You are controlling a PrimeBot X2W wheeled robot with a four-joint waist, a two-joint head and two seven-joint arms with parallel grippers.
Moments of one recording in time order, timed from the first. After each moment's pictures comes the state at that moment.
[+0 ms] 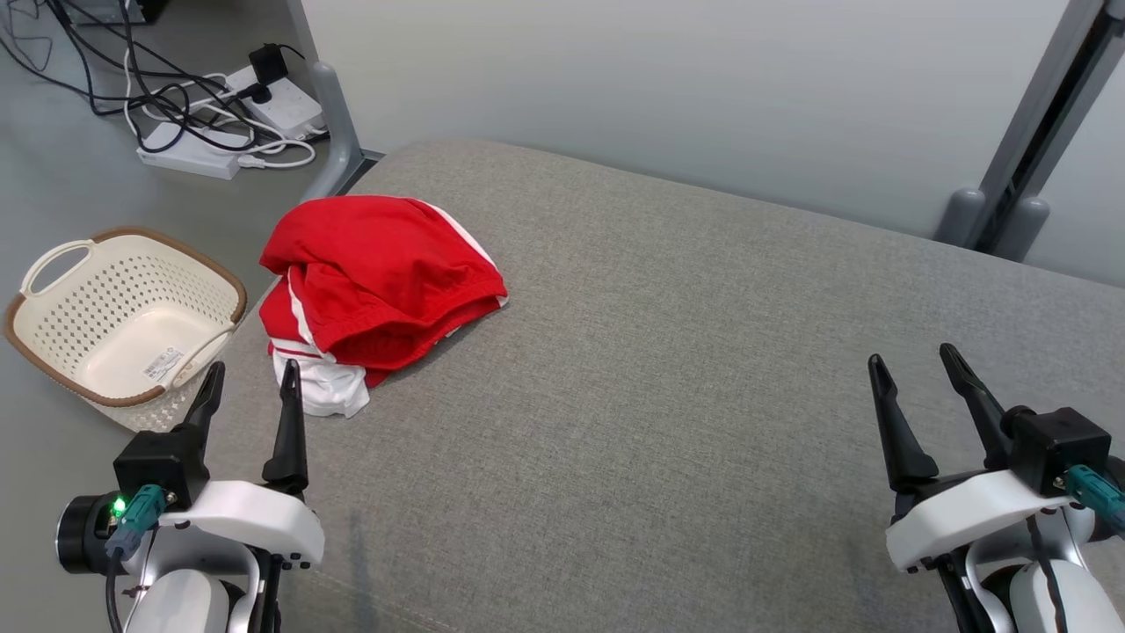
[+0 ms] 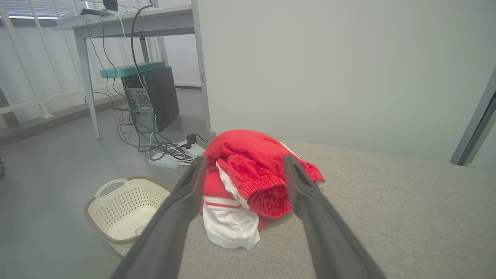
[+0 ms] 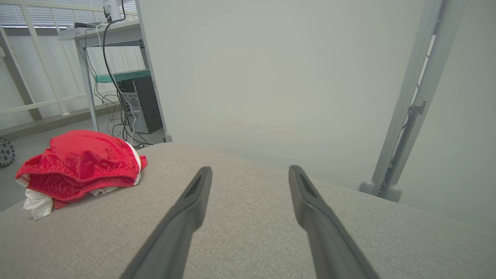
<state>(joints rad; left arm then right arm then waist) -0.16 0.19 -0.11 0.25 -0.28 0.09 -0.15 -0.13 -0.07 0.02 0.13 0.13 0.13 -0.07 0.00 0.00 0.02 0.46</state>
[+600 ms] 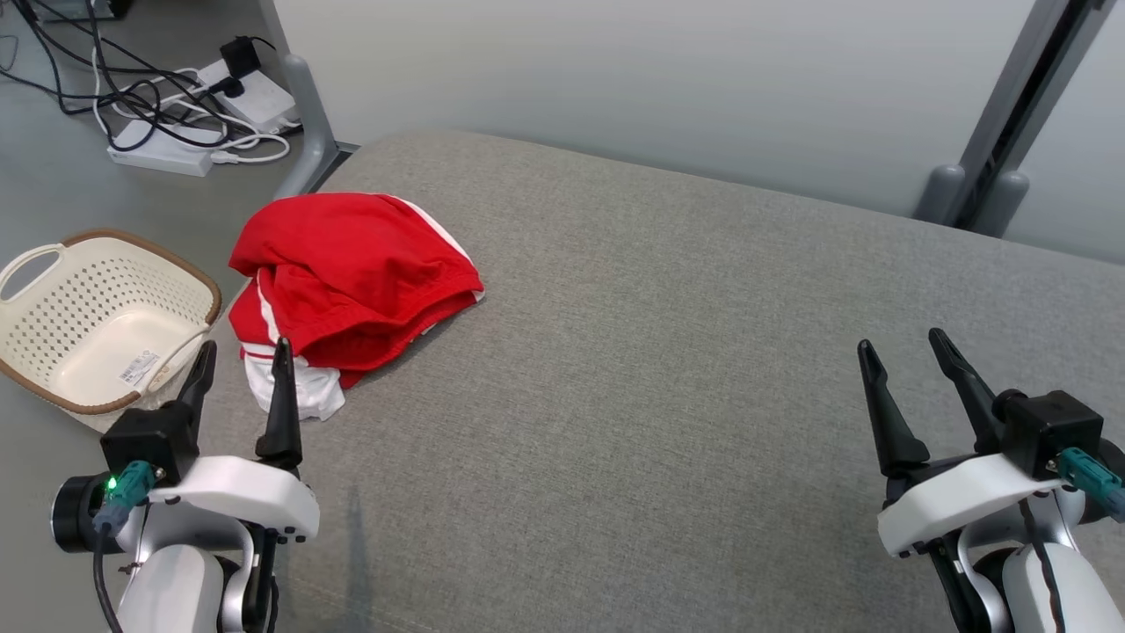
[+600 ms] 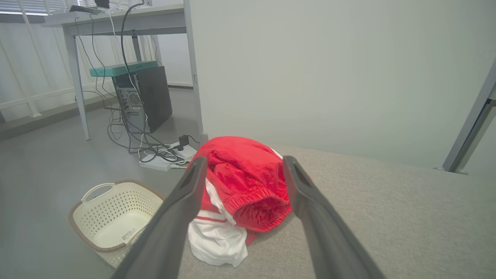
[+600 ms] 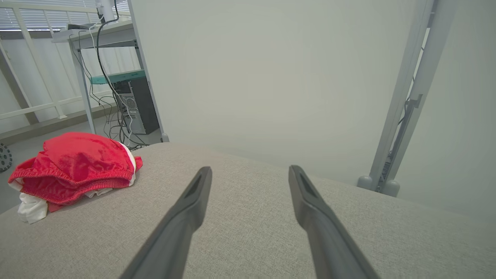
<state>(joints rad) -0.20 0.18 -0.11 0.27 -0.31 0.10 -0.16 -0.16 -0.08 0.04 0.14 0.15 0.13 -0.07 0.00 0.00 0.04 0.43</state>
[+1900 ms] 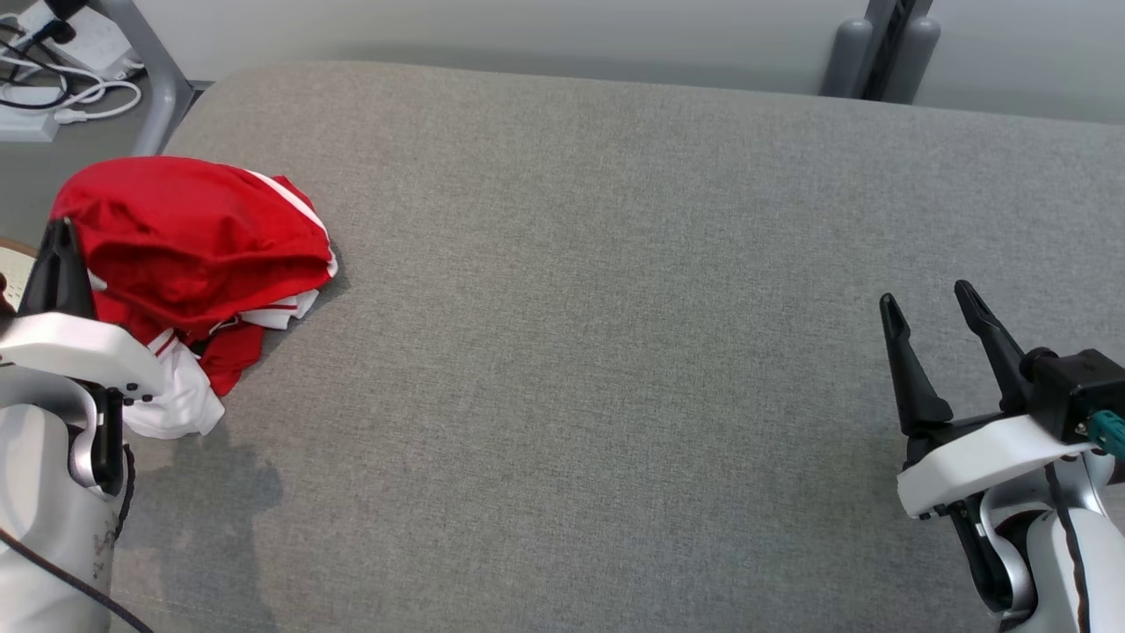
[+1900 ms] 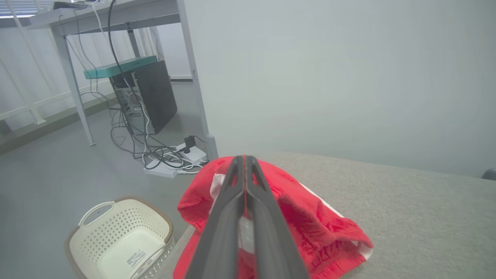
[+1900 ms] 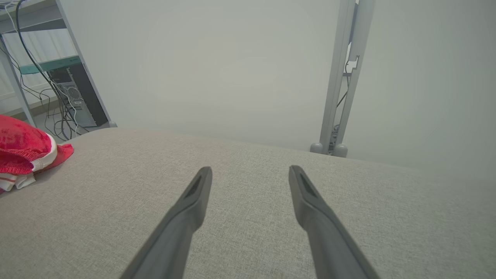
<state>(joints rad) -0.62 0.31 -0.01 0.82 -0.36 0.01 -0.26 -0.23 -0.11 0.04 0.10 0.15 0.13 -0.04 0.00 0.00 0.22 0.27</state>
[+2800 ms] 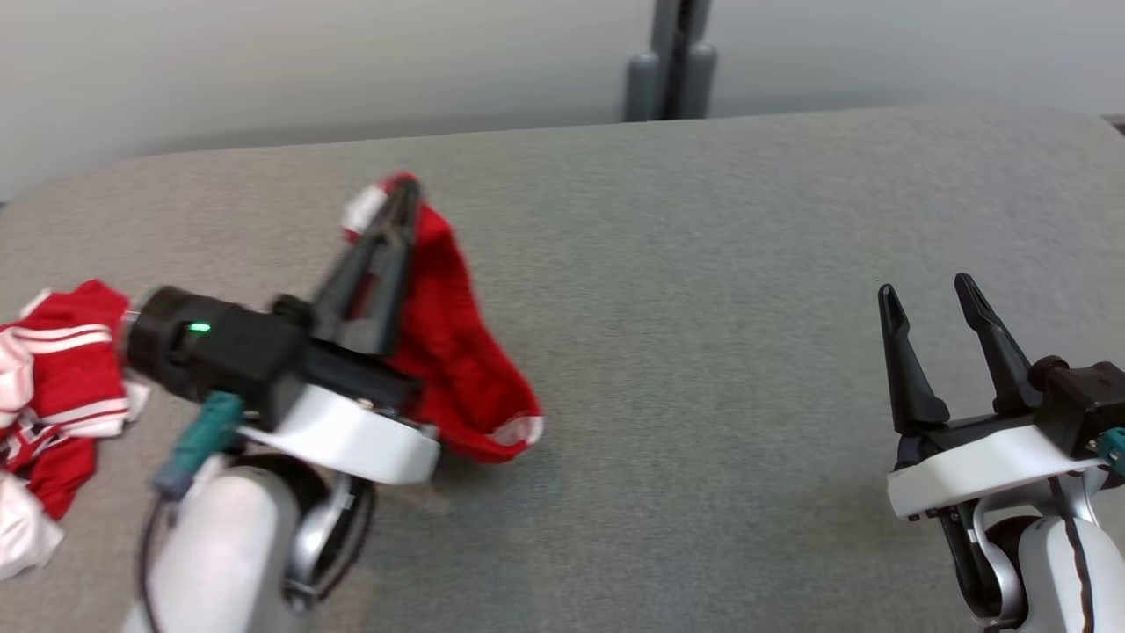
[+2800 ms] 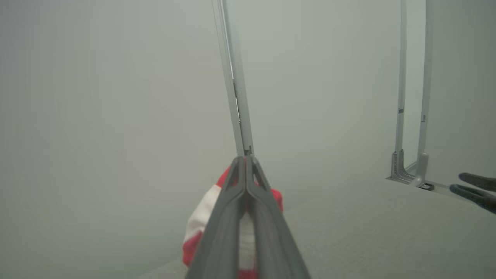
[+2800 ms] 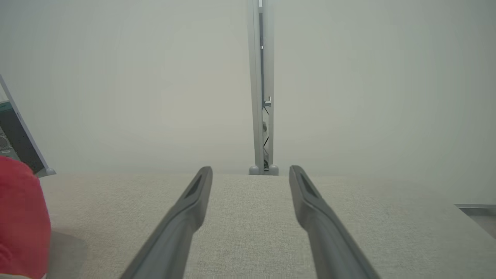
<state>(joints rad) -0.34 0.21 -0.31 -0.19 -0.25 0.01 0.01 -0.20 -0.06 0.01 0.04 0.16 0.13 -0.07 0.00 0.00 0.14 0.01</state>
